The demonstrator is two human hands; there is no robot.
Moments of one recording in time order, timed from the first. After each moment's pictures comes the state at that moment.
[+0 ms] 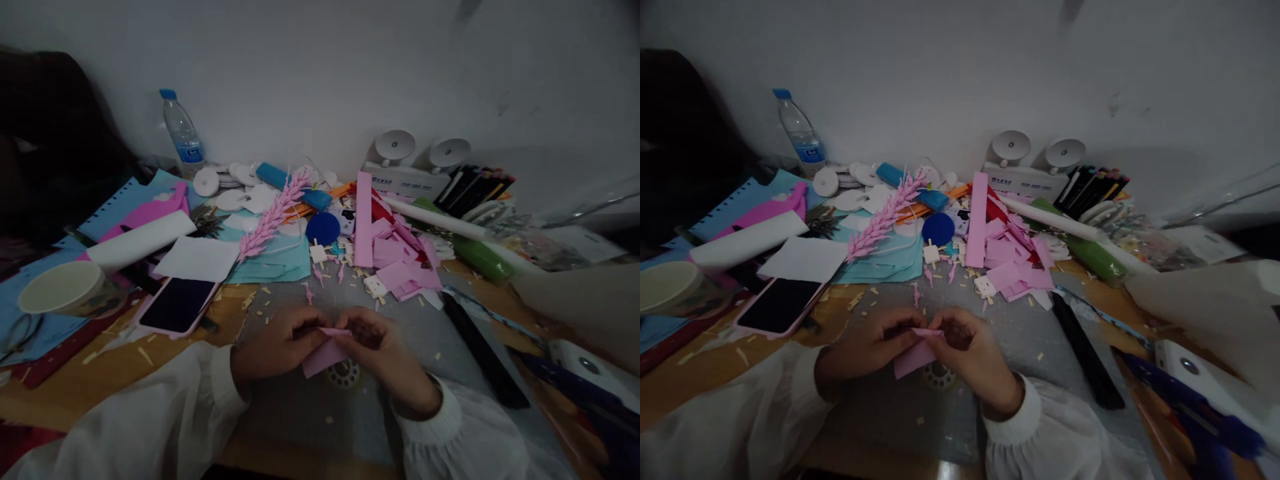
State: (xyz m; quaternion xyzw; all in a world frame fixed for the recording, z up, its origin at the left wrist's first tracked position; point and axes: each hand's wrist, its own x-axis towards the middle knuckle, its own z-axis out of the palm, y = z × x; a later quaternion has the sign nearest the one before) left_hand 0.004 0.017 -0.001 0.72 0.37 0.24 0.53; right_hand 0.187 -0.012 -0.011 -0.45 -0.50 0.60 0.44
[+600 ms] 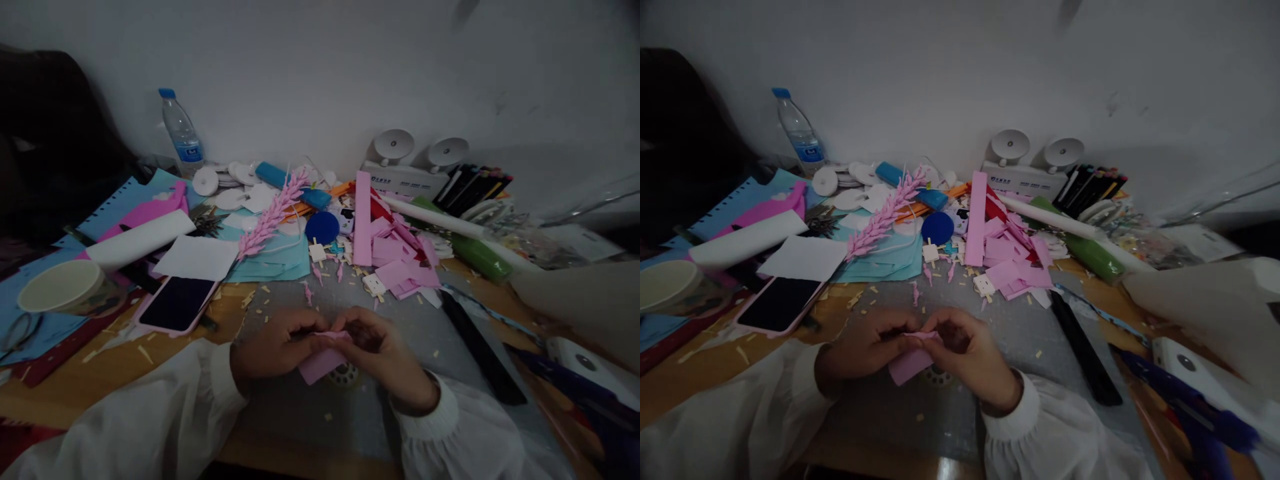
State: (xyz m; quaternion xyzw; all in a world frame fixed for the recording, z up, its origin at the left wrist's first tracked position) left_hand 0.003 0.015 0.002 0.75 0.34 0.26 0.50; right_hand 0.187 -0.015 -0.006 -0.39 -0.53 0.61 0.44
